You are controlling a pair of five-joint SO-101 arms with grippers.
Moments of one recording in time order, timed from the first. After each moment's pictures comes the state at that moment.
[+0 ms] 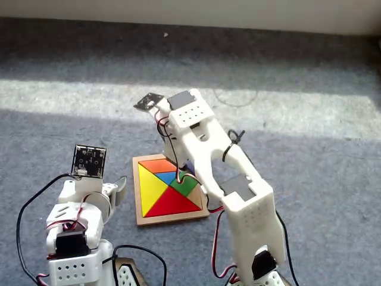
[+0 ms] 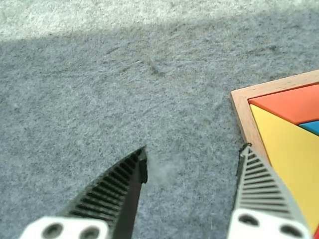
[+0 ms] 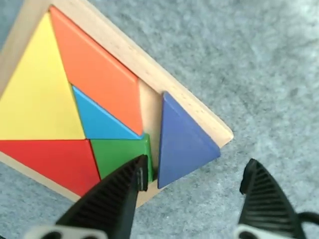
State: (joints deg) left arm -14.5 -100.2 89.5 64.4 -8.6; right arm -36.3 31.2 -20.1 90.6 24.6
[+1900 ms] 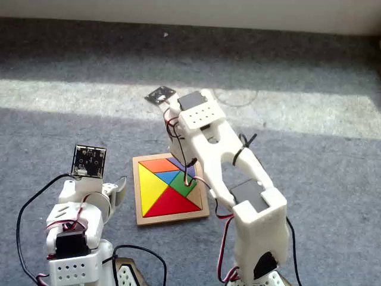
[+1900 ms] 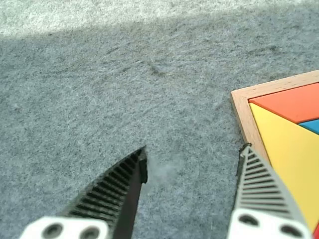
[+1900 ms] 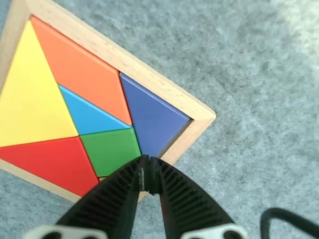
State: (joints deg) left arm -14.5 -100.2 89.5 64.4 -8.6; right arm -34.2 23.3 -11.7 86.6 19.3
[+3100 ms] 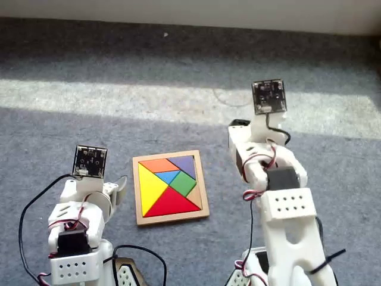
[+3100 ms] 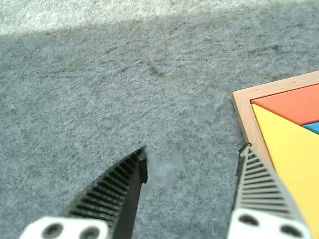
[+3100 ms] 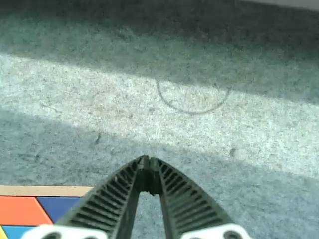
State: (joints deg) left arm -14.5 -100.2 91.9 61.8 -8.6; right arm -13.8 -44.6 50.3 37.3 4.2
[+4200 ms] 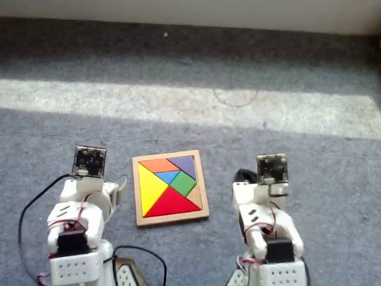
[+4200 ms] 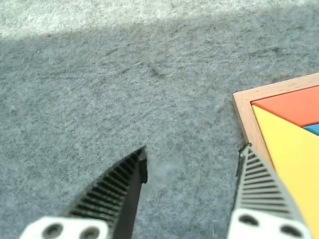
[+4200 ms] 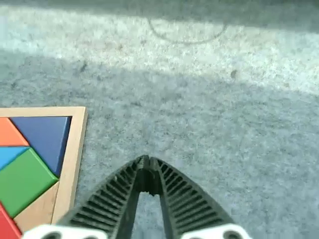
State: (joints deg) left arm -14.5 -100.2 92.0 61.3 -8.6; right arm -10.9 -104.4 95.5 49.9 3.9
